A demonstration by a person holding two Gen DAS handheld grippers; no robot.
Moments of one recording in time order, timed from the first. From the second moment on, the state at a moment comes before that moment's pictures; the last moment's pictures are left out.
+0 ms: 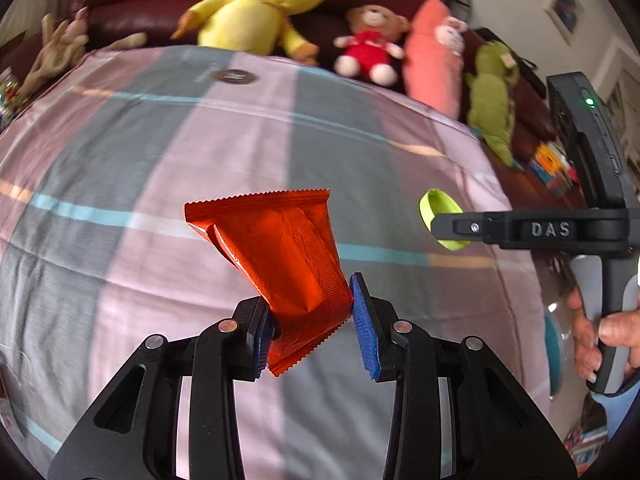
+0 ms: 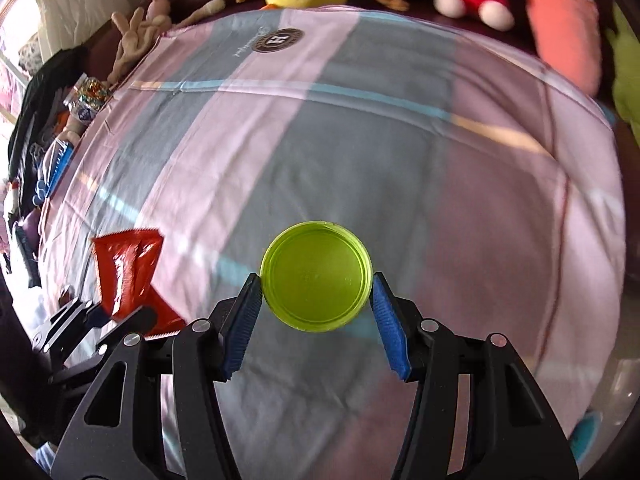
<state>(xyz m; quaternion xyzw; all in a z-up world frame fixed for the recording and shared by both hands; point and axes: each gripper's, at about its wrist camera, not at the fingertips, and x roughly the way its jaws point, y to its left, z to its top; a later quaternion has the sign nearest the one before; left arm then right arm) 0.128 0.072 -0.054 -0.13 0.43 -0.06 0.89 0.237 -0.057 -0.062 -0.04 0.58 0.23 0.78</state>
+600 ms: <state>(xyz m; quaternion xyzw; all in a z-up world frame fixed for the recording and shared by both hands) 0.099 -0.129 -0.033 -0.03 0.44 -0.21 0.87 0.121 -0.272 -0.025 0.04 0.55 0.15 0.82</state>
